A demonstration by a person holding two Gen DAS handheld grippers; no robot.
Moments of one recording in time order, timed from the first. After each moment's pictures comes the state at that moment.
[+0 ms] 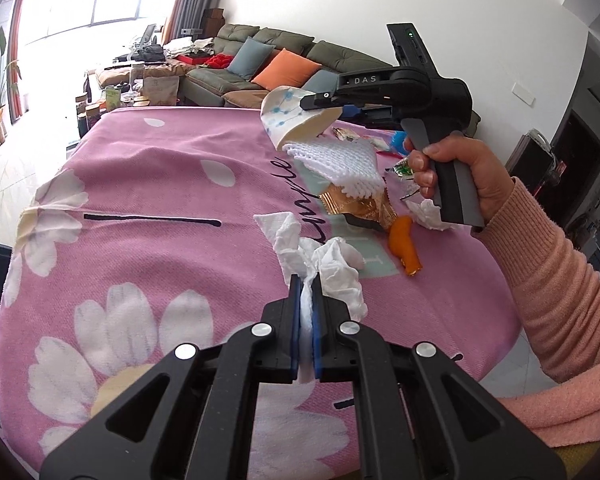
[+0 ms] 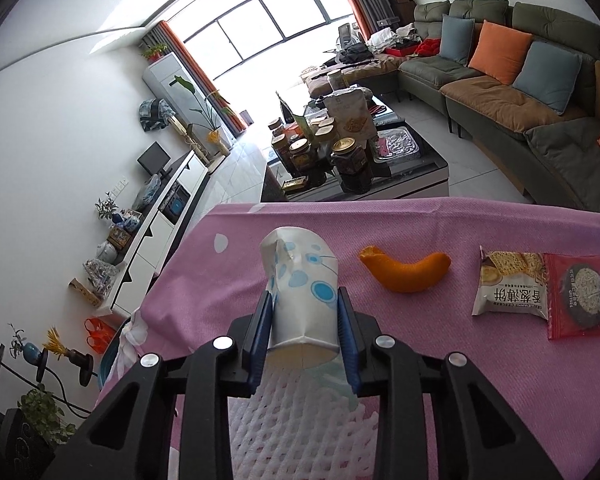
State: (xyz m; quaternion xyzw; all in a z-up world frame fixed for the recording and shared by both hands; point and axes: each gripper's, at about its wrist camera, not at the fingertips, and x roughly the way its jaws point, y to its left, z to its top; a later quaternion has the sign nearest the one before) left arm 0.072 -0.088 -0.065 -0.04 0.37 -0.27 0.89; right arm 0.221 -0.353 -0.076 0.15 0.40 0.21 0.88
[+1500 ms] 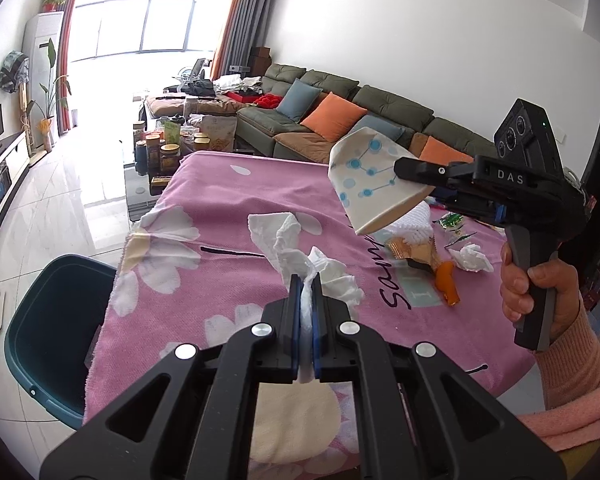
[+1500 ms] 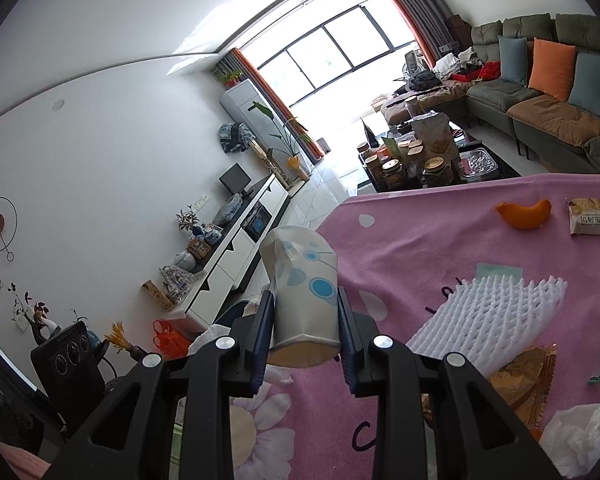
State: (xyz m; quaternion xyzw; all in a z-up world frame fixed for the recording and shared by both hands) left arm 0.042 -0.015 -0.020 -0.06 0.31 -0.18 0.93; right arm 0.120 -0.296 -0.054 0.20 0.32 0.34 0.86
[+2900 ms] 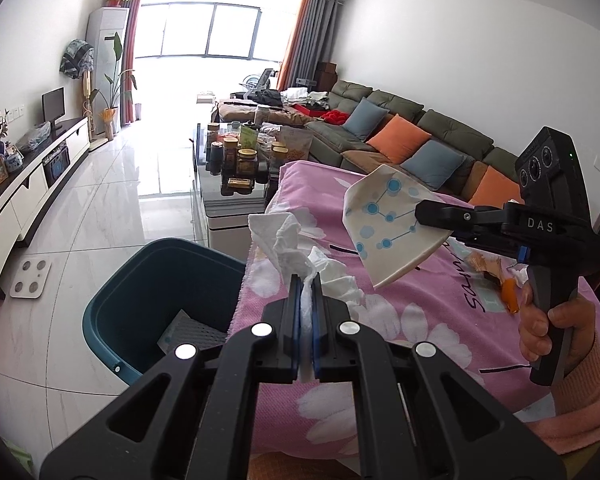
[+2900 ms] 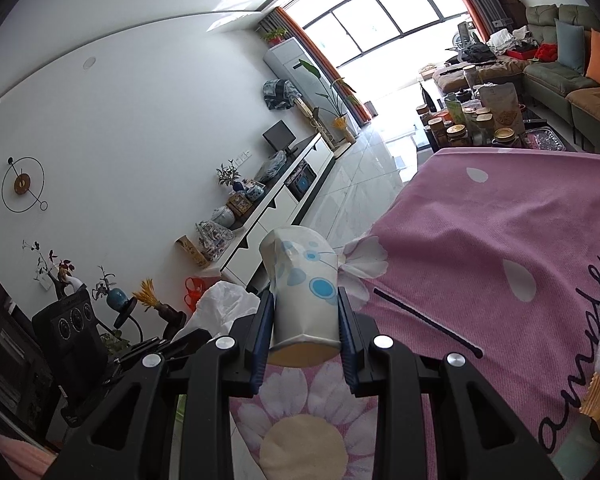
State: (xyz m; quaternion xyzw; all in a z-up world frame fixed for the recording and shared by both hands) left arm 0.008 0.082 -0.015 -0.08 0.29 -0.06 0.95; right arm 0.112 -0.179 -0.066 0.16 0.36 0.42 0.82
